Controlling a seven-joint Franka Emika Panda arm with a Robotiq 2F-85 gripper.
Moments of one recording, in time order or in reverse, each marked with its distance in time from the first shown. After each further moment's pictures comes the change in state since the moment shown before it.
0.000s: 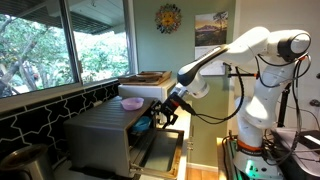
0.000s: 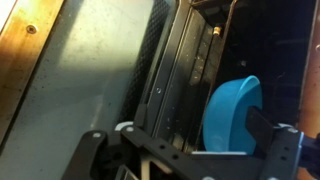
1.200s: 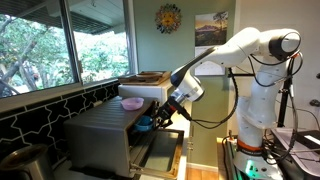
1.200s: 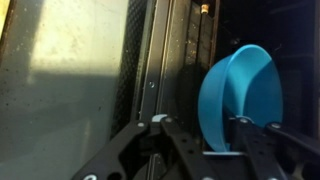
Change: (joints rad) arm 0.006 0.111 0.015 0.060 0.356 0.086 -0.207
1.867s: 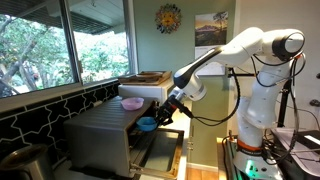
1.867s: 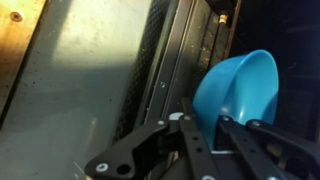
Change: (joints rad) arm -0.015 -0.046 0.003 -0.035 -0.305 -0.047 0.164
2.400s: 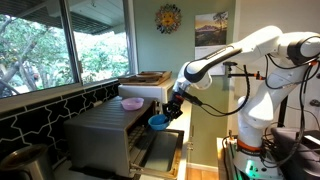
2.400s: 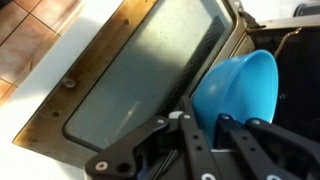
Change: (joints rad) arm -0.149 -0.210 -0.014 -0.043 -0.550 -0.391 0.194
